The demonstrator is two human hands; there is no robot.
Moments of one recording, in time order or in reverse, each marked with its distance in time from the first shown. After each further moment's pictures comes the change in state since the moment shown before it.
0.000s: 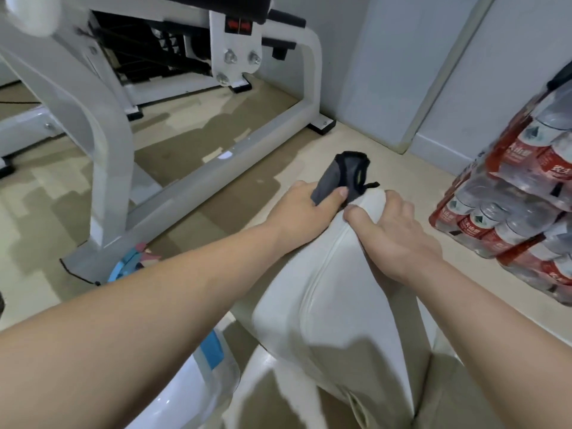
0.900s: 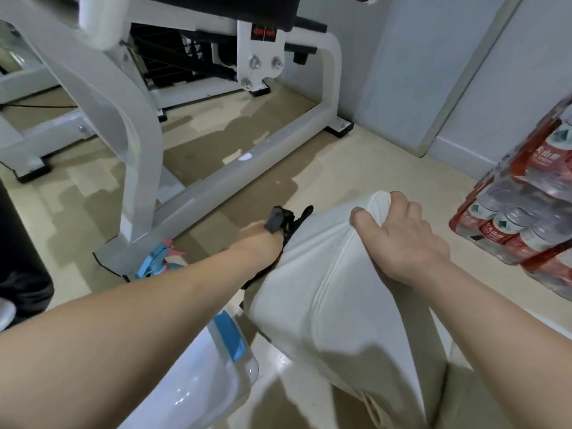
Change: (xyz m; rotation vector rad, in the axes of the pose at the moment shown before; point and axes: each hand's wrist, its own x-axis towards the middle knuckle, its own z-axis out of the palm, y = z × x) left_hand -0.037 -0.073 -0.044 0.319 0.031 -0.548; right_hand -0.007 -0.015 0.008 -0.080 -0.014 -0.052
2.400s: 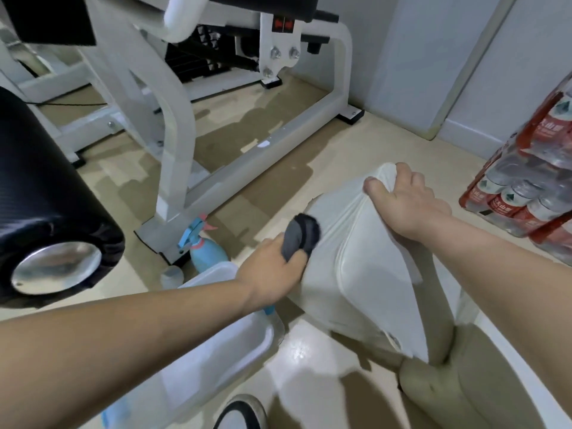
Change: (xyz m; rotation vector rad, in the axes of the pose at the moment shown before) left_hand -0.121 -0.056 -0.008 -0.014 -0.062 0.298; right_hand -0.016 -0.010 0.002 0.046 -0.011 -0.027
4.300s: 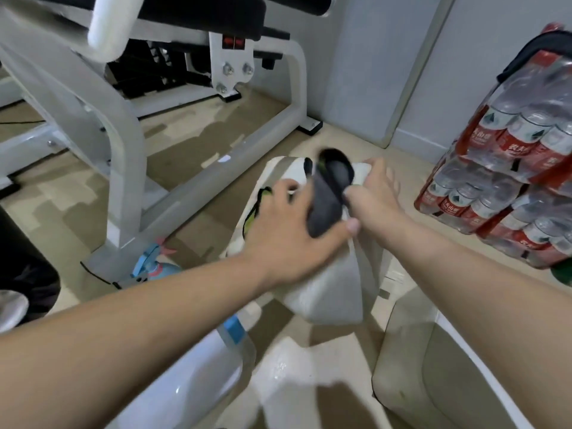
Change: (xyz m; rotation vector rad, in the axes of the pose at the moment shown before) left_hand 0.032 0.091 -0.007 0.231 0.234 0.347; right_hand 0.003 -0.001 -0.013 0.517 0.233 -0.047
